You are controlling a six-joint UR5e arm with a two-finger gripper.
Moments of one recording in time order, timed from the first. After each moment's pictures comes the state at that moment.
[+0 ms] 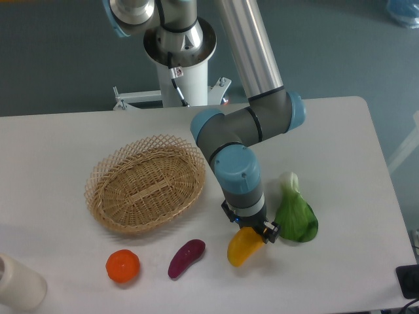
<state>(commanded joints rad) 2.39 -2.13 -1.58 -0.83 1.73 1.06</state>
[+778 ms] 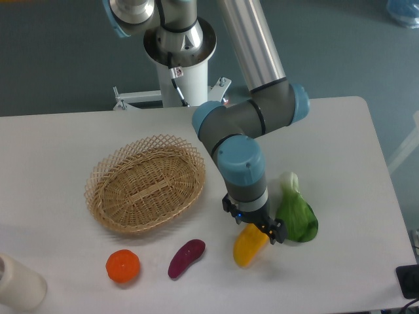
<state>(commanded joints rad) 2.43 -2.08 -1.57 -0.84 1.66 1.09</state>
